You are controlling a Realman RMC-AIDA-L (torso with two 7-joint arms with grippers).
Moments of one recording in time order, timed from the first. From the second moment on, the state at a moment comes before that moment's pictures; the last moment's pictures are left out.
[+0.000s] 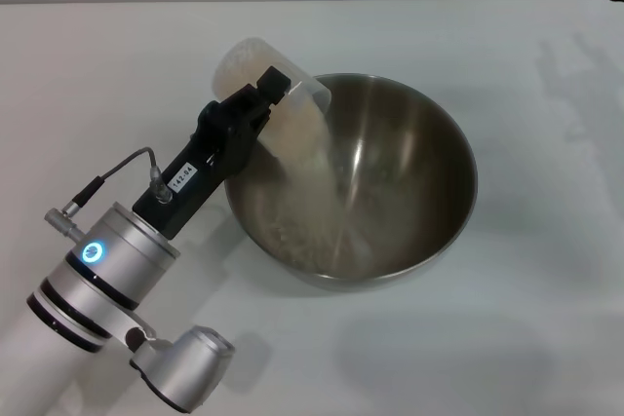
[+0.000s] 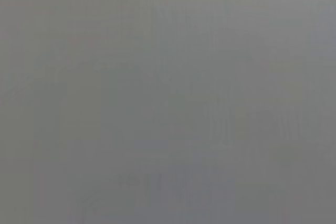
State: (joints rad) left arm -0.44 -2.08 -0.30 -0.37 2.28 1.42 1.68; right arm 0.52 2.07 -2.05 -0.11 0.65 -1.40 0.23
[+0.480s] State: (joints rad) left arm -0.43 -2.08 -0.29 -0.38 2.28 1.39 1.93; right arm 0.52 2.07 -2.05 -0.10 0.65 -1.40 0.23
